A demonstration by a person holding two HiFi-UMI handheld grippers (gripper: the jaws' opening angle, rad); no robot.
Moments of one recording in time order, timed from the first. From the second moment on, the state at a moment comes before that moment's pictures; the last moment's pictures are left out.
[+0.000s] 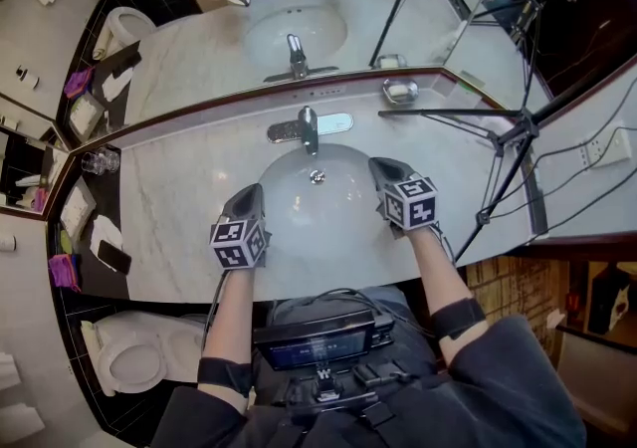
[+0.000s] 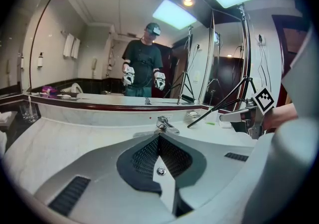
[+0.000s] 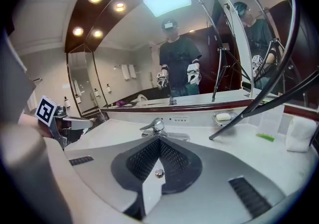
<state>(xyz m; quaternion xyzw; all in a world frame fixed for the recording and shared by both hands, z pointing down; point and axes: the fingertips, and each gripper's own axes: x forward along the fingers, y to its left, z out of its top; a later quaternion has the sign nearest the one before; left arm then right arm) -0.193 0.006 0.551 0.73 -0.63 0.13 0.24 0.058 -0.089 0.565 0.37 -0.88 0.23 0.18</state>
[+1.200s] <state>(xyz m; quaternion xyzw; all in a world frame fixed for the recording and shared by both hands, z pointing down) -0.143 -0.062 0.596 0.78 -0.52 0.33 0.08 0.054 -0.103 0.578 0.38 -0.87 0.24 0.18</state>
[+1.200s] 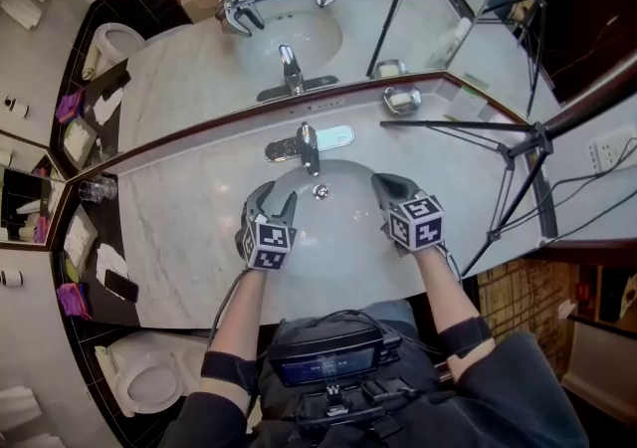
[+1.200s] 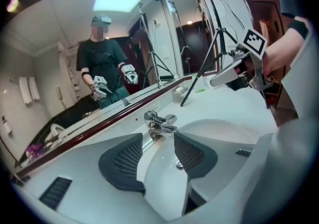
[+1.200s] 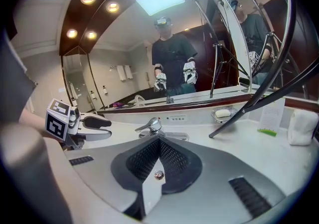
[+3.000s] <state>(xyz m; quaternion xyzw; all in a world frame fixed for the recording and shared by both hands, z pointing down) -0.086 -0.203 0.640 0.78 -0.38 0.49 -0.07 0.065 -0.122 0.621 0.38 -0.86 0.28 0.19</state>
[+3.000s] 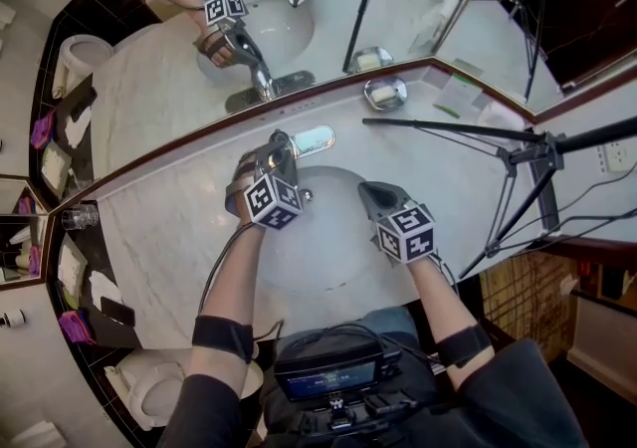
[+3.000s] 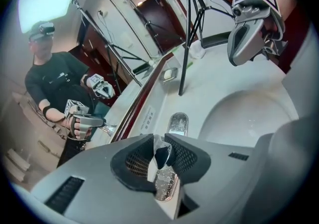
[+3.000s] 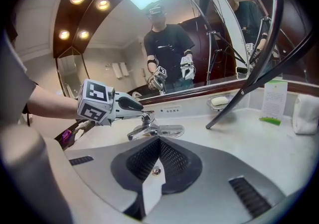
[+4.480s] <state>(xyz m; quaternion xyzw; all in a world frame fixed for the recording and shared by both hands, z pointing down) -0.084 -0.167 0.610 0.79 -0.36 0.49 -0.07 0.043 -0.122 0.599 0.36 -0.88 0.26 0.18</state>
